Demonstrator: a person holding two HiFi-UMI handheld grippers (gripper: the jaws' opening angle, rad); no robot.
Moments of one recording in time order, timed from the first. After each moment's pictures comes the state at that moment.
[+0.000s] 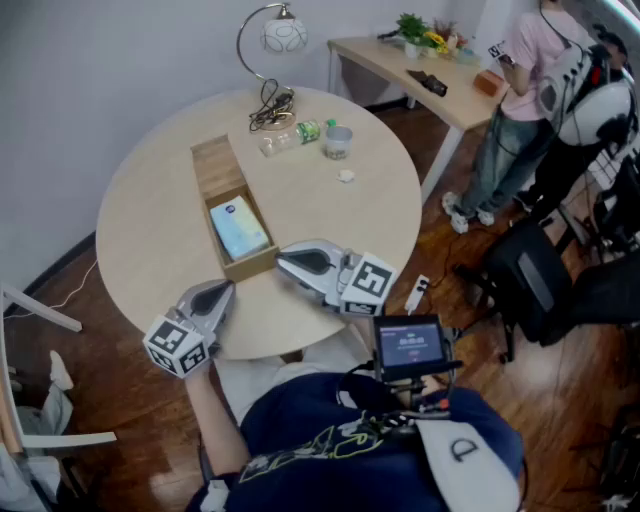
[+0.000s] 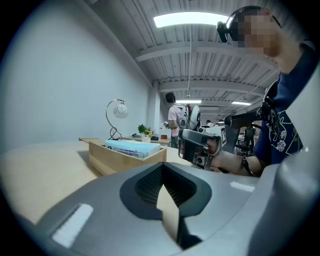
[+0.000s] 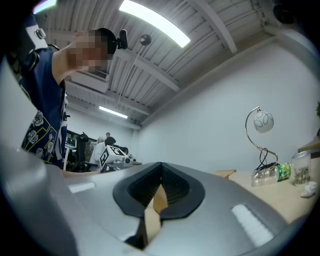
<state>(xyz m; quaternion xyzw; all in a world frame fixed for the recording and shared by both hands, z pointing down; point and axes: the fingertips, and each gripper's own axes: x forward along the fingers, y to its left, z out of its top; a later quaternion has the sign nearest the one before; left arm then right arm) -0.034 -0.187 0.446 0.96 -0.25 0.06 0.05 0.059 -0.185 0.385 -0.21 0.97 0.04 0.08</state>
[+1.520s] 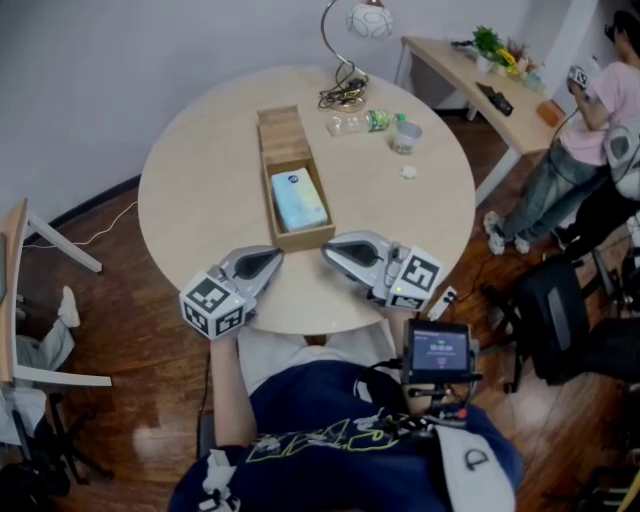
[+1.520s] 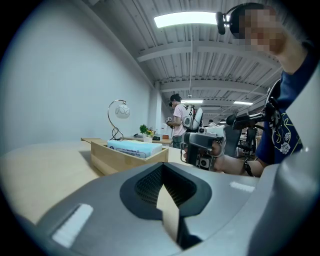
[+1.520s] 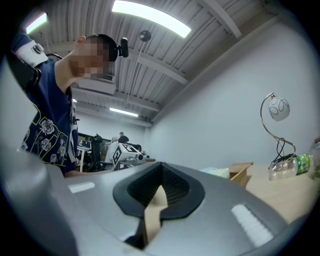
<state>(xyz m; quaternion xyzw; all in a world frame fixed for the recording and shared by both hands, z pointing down) -0.035 -0.195 0.445 0.96 -0.25 0.06 0.05 0.041 -0.174 0.396 -0.14 0.99 0.02 0.06</state>
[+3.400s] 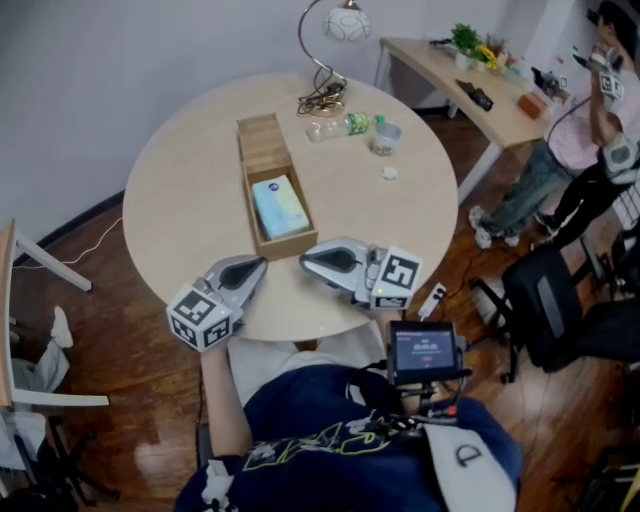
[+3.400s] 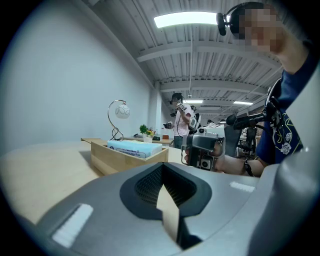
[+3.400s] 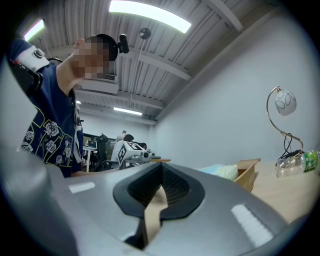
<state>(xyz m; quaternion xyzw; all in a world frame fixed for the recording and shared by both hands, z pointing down) -0.036 -0.200 0.444 0.96 -0.25 0.06 0.05 0.029 -0.173 0.405 -0.11 0.99 0.02 0.03</state>
